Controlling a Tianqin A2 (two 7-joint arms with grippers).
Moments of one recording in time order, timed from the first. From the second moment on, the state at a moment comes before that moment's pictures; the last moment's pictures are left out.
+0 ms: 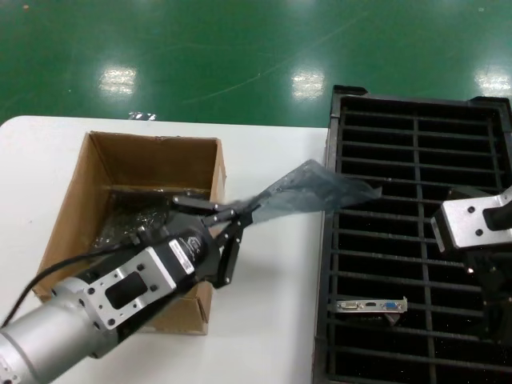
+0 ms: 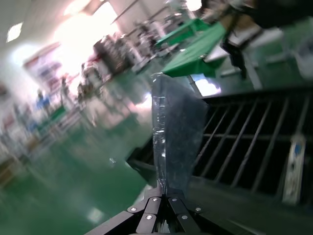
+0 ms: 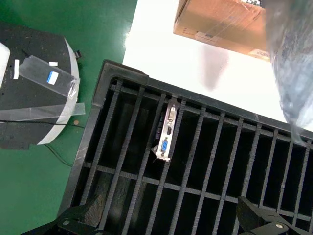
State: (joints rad) left arm -0.17 -0.31 1.50 -2.02 -1.06 0.87 -0.13; right arm 1.54 0.78 -2.75 1.75 1.30 -1.57 0.70
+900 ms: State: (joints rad) left arm -0.14 0.00 1.46 -1.88 -0.54 0.96 -0.87; right arm 1.54 0.78 -2.75 1.75 1.30 -1.57 0.70
